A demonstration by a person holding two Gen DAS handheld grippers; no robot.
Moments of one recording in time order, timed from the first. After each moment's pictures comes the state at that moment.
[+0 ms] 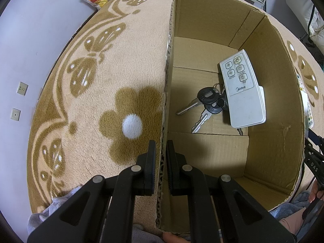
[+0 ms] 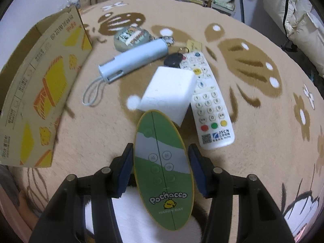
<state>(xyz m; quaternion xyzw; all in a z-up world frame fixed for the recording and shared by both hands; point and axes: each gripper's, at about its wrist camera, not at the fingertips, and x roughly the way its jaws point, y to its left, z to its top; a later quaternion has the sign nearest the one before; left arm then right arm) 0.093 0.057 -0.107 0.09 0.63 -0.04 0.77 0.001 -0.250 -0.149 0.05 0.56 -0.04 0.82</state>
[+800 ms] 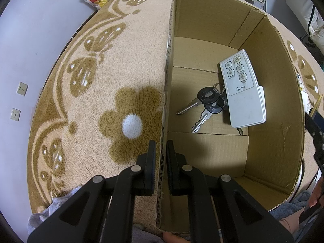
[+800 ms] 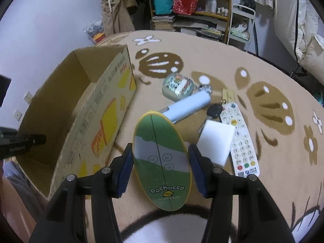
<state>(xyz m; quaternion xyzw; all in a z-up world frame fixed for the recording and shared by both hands) 0.093 0.057 -0.108 0.09 0.63 -0.04 0.77 0.024 -0.203 -0.104 0.06 0.47 0.00 0.88</state>
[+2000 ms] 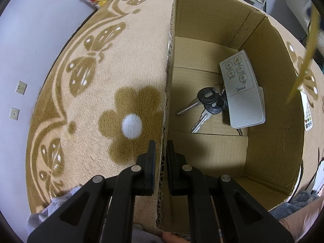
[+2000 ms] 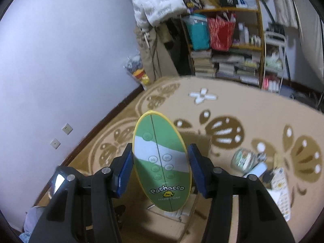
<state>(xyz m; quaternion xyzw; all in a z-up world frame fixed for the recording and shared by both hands) 0.092 0.058 -0.109 0.08 0.63 -0.04 0.77 0.091 -0.127 -0.017 0.13 0.39 0.11 0.91</state>
